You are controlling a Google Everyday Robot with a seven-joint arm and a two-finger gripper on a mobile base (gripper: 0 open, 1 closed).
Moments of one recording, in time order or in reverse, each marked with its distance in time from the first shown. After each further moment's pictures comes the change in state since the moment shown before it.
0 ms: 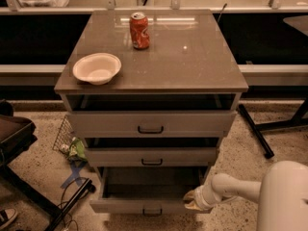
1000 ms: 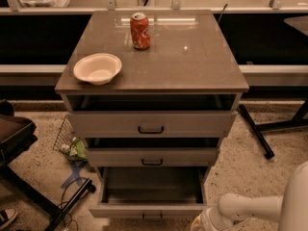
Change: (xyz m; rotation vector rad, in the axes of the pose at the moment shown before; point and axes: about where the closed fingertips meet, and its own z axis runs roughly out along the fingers) arm -0.022 0.111 -0.051 -0.113 0.048 -0.166
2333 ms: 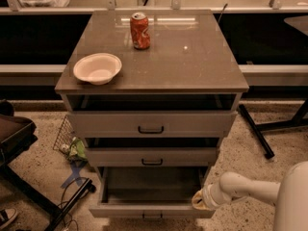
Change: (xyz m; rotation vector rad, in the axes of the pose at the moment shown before) arm 0.038 -0.096 -0.013 0.127 0.010 0.018
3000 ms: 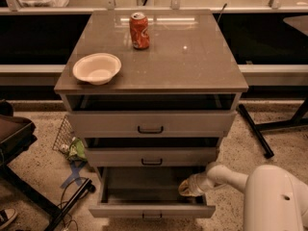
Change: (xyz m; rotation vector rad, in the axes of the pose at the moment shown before) arm 0.008 -0.079 0.088 0.030 -0.107 -0.043
